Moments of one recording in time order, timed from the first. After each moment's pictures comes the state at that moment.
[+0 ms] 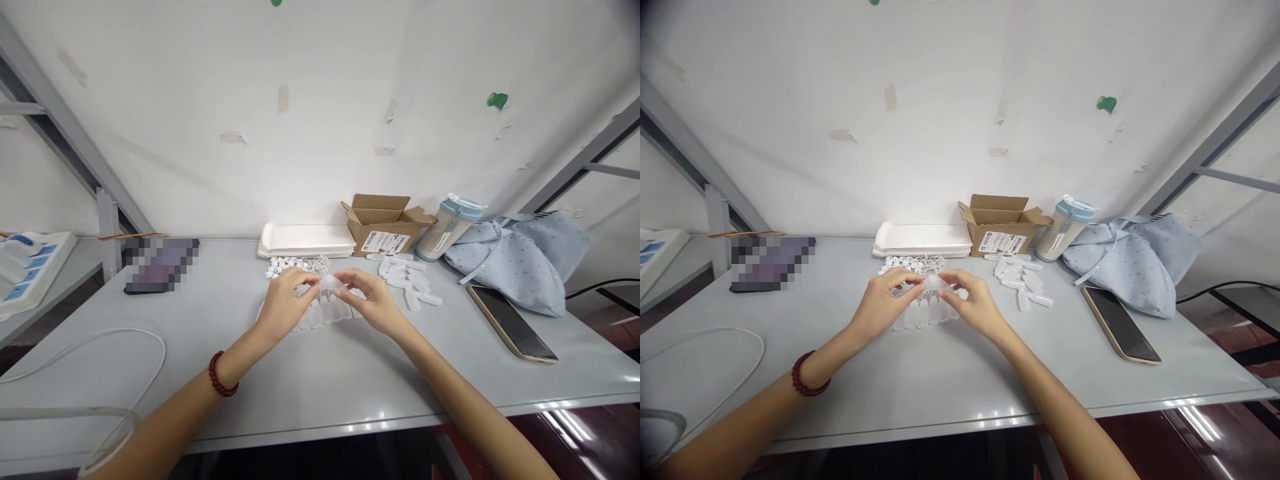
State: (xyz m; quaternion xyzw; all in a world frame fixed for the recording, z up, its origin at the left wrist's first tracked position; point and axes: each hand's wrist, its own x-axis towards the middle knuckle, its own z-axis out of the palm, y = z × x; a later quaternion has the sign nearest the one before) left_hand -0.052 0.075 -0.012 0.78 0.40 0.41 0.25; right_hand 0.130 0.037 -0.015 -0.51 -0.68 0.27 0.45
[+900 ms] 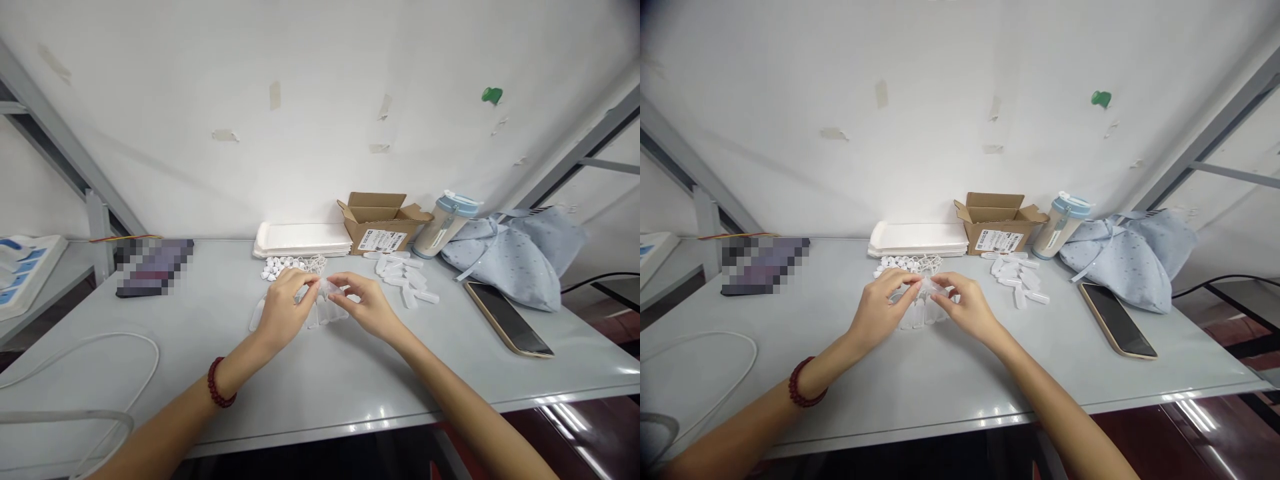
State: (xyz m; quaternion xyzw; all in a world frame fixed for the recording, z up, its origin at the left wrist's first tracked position) left_hand -0.046 0.067 -0.018 0.79 0.36 0.46 0.19; right_hand 0.127 0.034 -0.021 -0.51 -0.69 0.24 0.45
